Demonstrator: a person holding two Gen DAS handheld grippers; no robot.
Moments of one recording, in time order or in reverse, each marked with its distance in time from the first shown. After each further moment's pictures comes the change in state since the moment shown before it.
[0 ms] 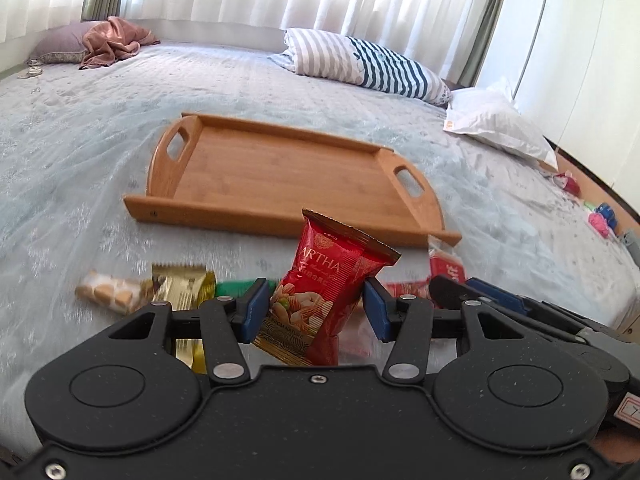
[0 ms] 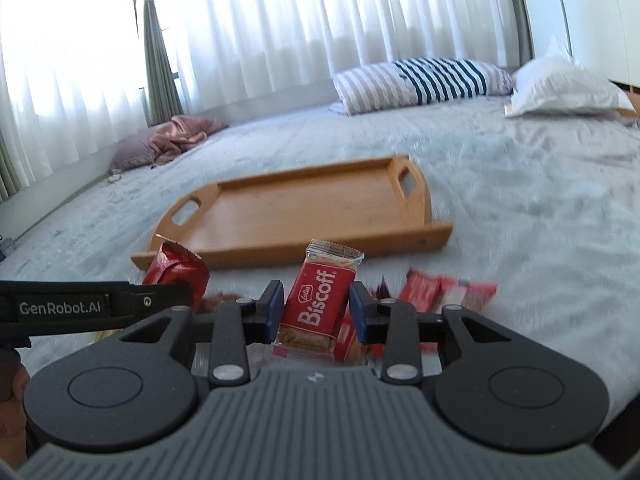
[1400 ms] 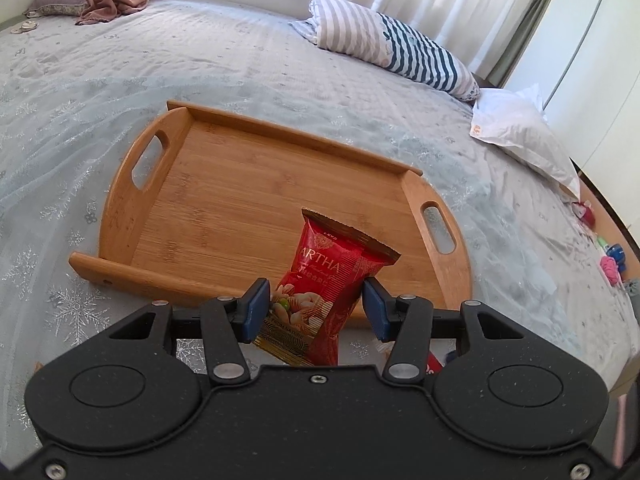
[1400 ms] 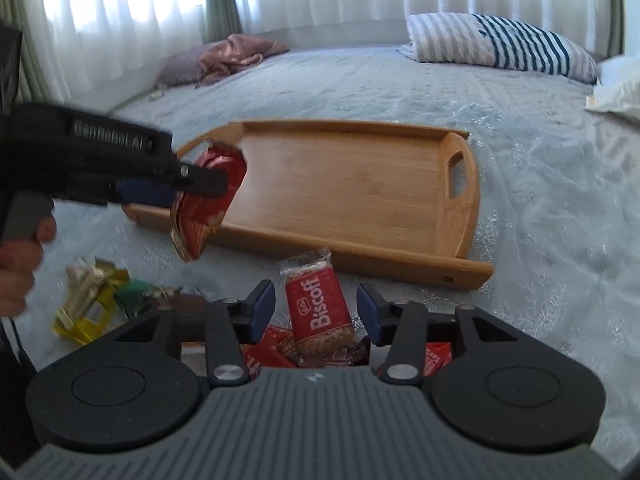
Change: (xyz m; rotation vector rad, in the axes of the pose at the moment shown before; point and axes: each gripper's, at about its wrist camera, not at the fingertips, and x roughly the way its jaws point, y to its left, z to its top) left arm 0.102 0.017 0.089 -0.125 0.122 0.004; right arm 0.087 -0.019 0.035 -0.227 0.271 0.161
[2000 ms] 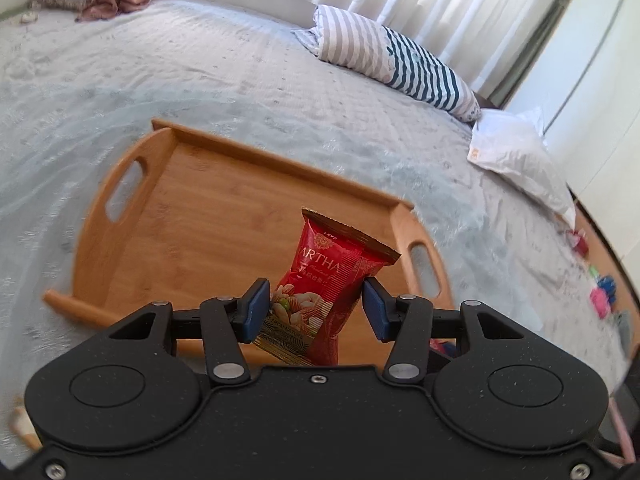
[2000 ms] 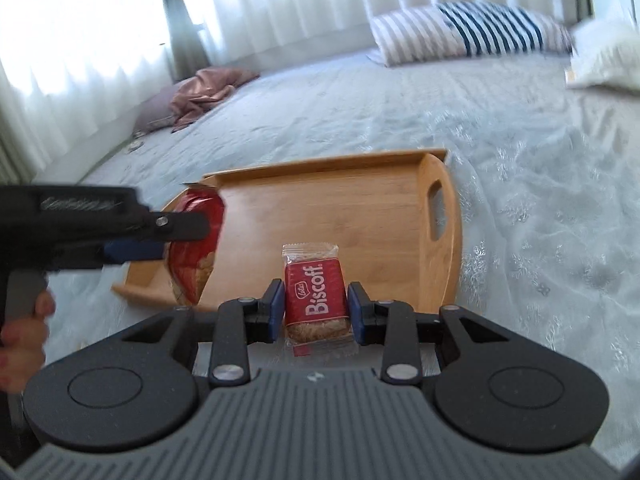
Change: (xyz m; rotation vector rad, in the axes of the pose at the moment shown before) left arm 0.015 -0.010 0.042 -0.088 -0.010 -0.034; right arm 0.012 -0.056 0.055 0.284 -0.022 0.025
